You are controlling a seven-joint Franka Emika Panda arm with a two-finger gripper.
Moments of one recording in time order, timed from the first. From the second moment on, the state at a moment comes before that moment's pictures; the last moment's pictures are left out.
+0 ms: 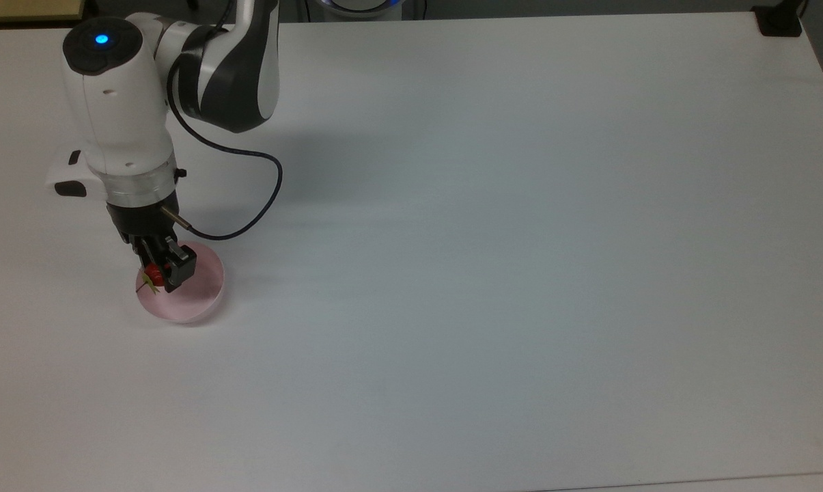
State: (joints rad) arm -0.22 0.58 -0.05 -1.51 -0.04 2.40 0.44
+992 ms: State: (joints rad) arm -0.04 0.33 -0.05 -1.50 -0.05 1.94 0.30
